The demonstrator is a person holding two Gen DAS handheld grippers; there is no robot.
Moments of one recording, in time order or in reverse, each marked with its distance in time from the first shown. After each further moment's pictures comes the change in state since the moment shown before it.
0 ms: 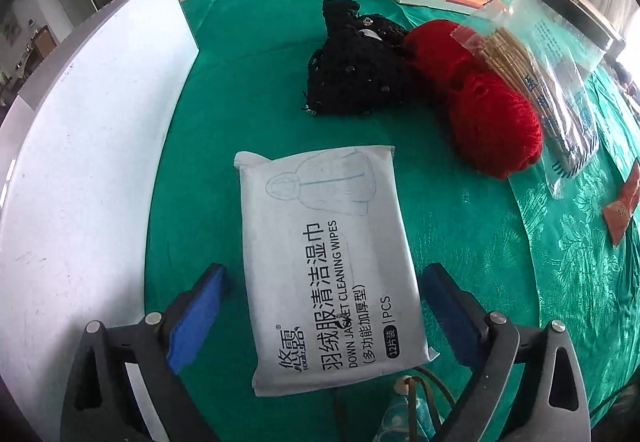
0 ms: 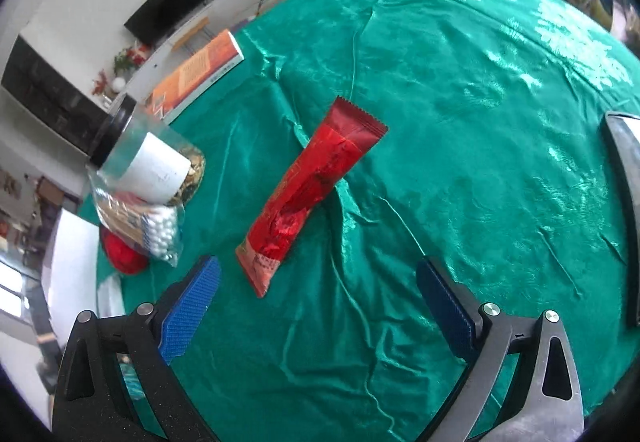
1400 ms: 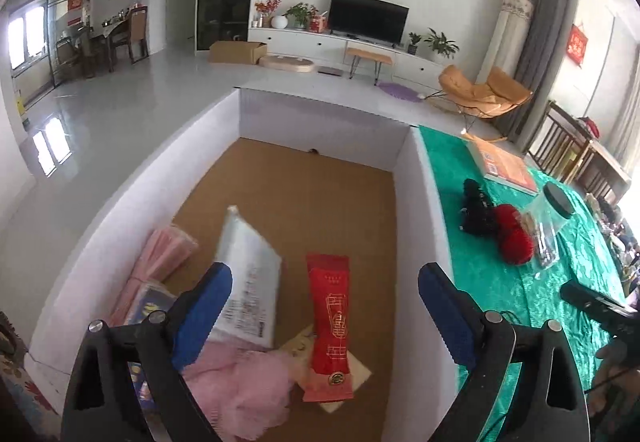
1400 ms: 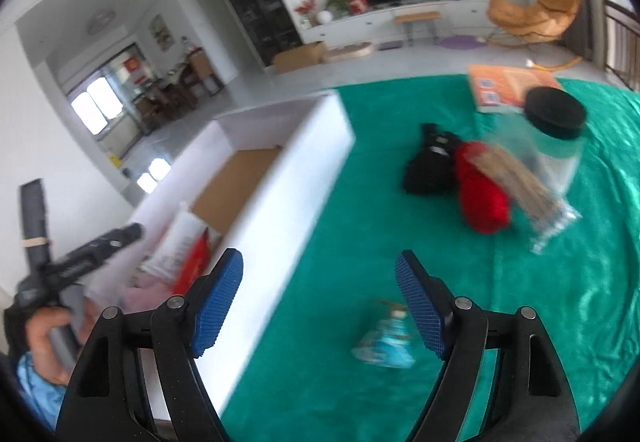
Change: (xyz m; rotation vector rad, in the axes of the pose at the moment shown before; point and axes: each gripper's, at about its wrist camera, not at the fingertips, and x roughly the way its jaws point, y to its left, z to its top) left arm -0.178 0.203 -0.113 -0.325 -0.412 -0.020; right arm -0.041 0.236 -0.154 -0.648 -0.001 0.358
